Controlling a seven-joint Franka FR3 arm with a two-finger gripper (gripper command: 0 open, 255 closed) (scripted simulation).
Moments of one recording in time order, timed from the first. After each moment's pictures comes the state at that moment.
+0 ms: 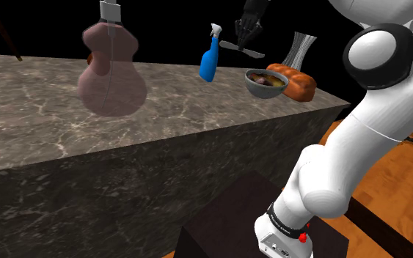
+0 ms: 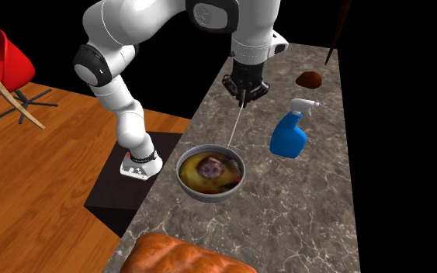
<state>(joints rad) 0.33 -0.11 -0.60 -1.39 0.08 1.26 -1.57</state>
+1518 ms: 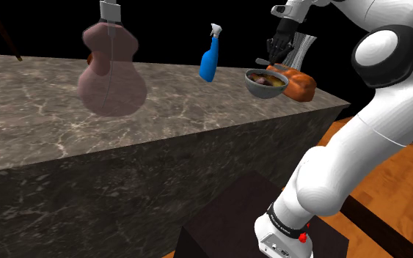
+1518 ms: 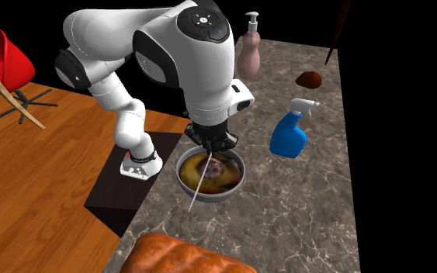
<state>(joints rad) 0.19 -0.17 -0.77 -1.52 0.00 1.31 -1.90</state>
